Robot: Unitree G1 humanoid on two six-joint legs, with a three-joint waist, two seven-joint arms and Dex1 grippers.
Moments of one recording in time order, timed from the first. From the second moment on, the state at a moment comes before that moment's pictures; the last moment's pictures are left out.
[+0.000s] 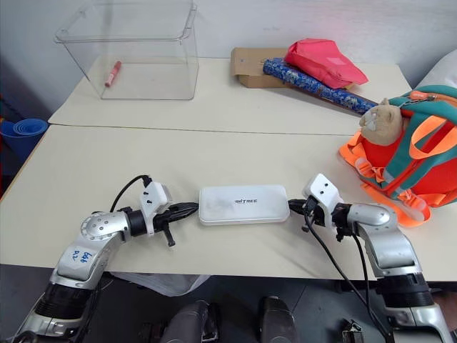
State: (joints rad) left arm -0.24 0.54 -0.07 -0.14 -0.23 0.33 -0.79; right arm -0.26 -0.67 -0.03 -0.09 0.20 0.44 0.96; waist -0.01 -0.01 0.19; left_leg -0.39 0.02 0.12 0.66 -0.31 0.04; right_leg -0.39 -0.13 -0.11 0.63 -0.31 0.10
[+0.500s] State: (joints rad) left arm -0.65 0.74 0.00 0.14 -0.67 1.46 -1.01; right arm -0.14 -0.78 -0.05 -0.16 0.21 0.37 0.97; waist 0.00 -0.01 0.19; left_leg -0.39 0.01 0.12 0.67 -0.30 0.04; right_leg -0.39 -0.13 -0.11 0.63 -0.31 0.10
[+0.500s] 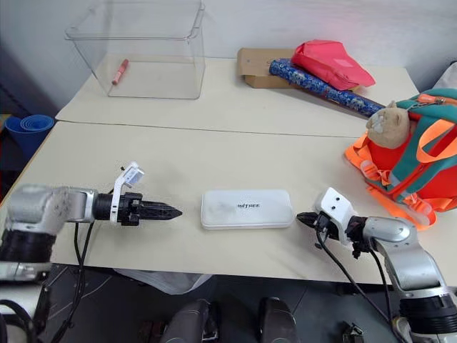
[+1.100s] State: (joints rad) left arm -0.85 0.43 0.10 0.45 -0.69 1.61 -0.71; right arm -0.31 -0.72 0.08 -0.01 0.13 0.26 0.97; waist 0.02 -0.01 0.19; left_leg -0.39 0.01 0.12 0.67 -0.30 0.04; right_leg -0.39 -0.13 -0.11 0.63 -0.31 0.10
